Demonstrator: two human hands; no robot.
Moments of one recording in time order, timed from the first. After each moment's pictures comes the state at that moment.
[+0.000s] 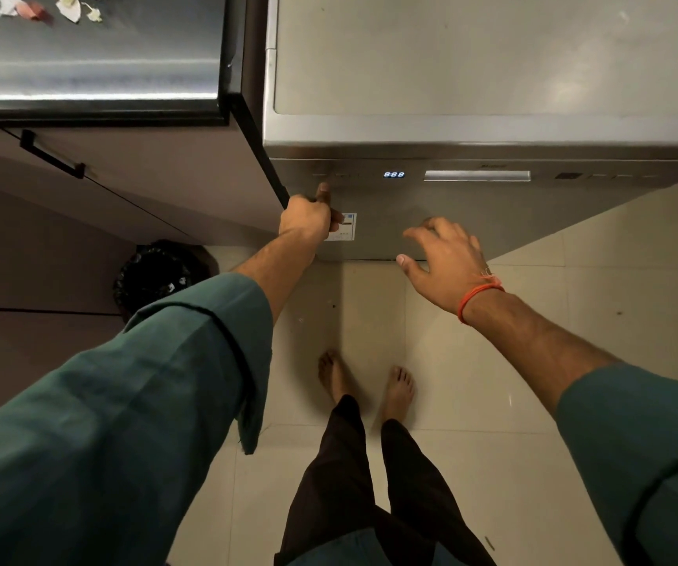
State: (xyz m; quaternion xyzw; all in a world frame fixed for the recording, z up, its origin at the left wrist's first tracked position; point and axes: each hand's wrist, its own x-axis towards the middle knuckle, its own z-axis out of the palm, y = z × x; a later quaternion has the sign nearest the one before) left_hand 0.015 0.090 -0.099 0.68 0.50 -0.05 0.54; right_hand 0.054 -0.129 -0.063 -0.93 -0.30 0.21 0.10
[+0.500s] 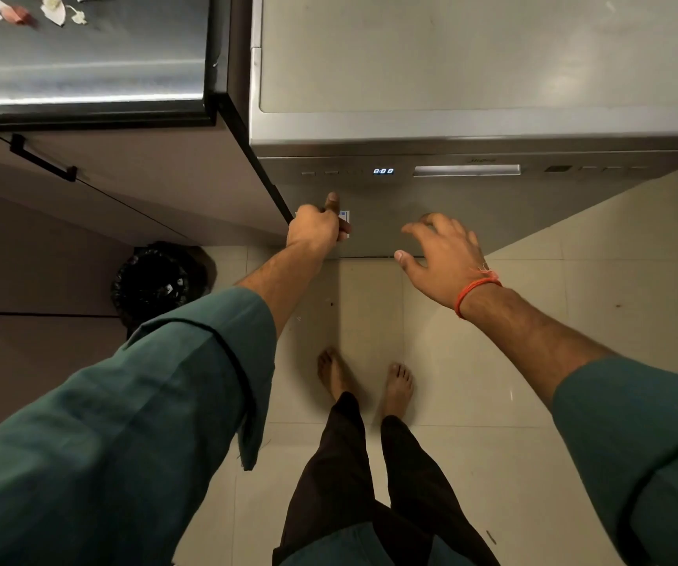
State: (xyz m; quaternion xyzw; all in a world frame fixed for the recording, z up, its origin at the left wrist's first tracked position) left_hand 0.015 0.064 -0.103 0.69 0.49 -0.09 0.53; right_hand 0.059 -0.137 -0.063 -0.93 -0.29 0.22 0.10
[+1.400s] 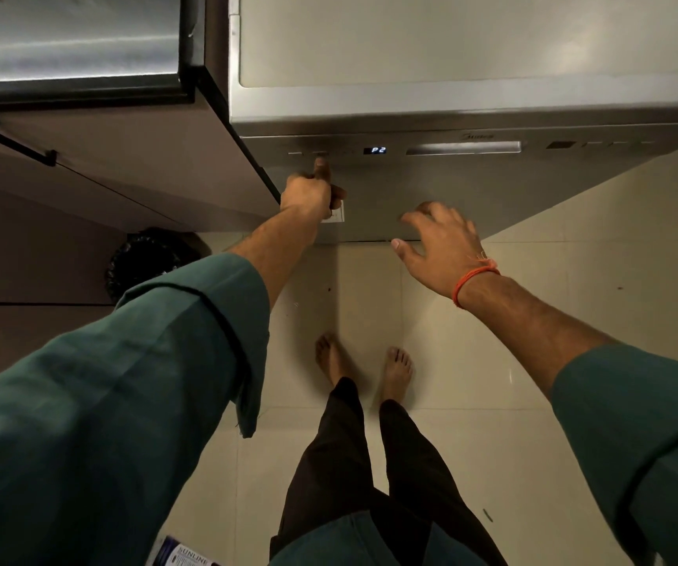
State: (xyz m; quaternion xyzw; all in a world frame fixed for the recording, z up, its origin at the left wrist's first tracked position) left_hand 0.037 0.069 -0.108 0.65 0.51 -0.07 0.56; right_hand 0.061 -0.145 -0.075 -0.92 -0.29 0.23 0.11
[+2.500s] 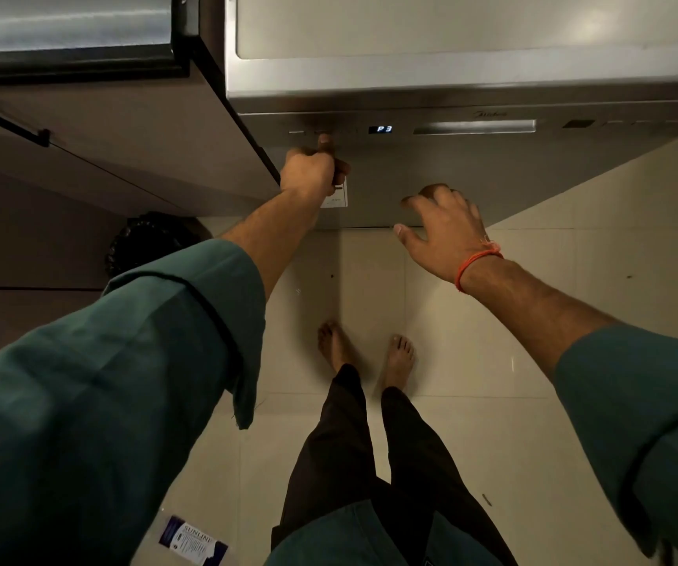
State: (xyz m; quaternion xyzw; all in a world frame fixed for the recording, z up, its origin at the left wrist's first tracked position) left_hand 0.038 0.069 -0.102 0.62 0.51 -0.03 0.60; right_hand 0.063 -0.142 -0.087 -0.92 -0.29 0.23 0.10
